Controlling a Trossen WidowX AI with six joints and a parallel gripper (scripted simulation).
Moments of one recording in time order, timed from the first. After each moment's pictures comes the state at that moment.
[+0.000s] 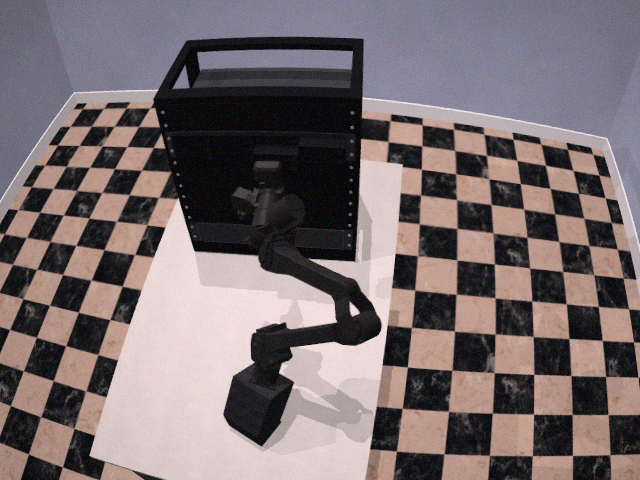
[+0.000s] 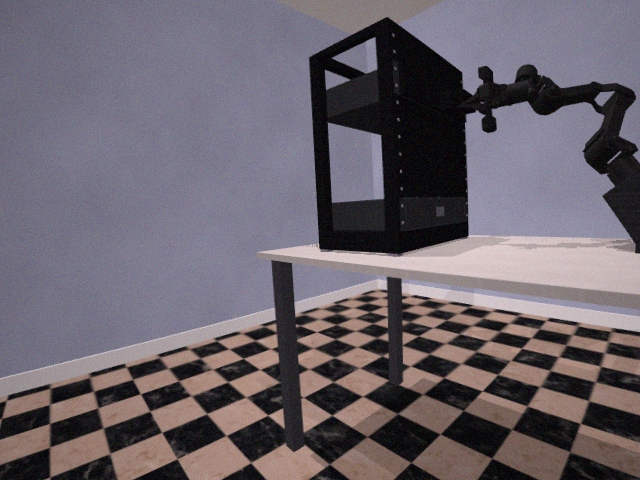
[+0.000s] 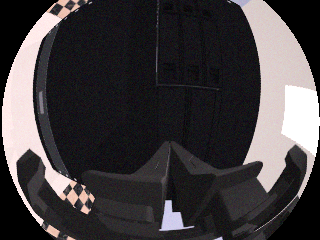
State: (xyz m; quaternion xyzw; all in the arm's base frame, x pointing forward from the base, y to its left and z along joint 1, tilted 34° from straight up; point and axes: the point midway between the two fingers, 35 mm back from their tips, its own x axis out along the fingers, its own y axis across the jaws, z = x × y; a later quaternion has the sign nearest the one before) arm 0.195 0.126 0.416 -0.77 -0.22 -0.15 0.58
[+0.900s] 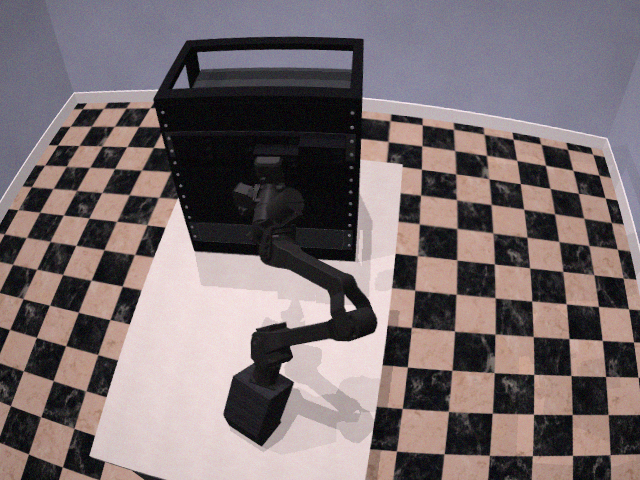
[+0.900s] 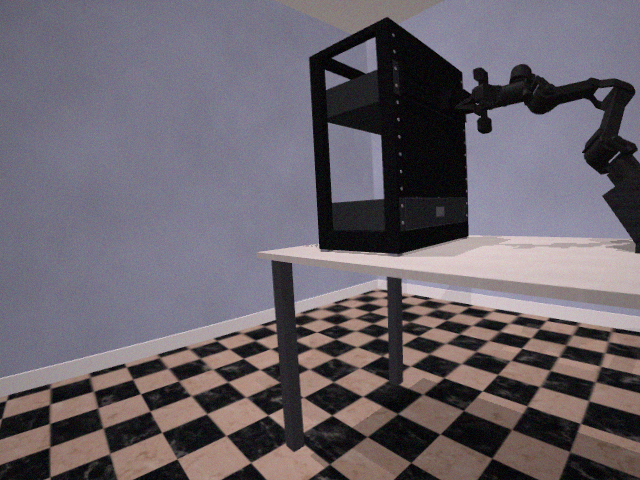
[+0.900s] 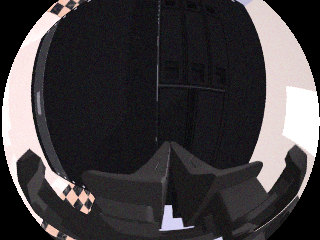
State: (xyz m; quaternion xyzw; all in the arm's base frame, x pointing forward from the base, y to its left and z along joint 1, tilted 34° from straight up) arm 0.207 0.129 0.422 -0.77 -0.22 -0.14 0.58
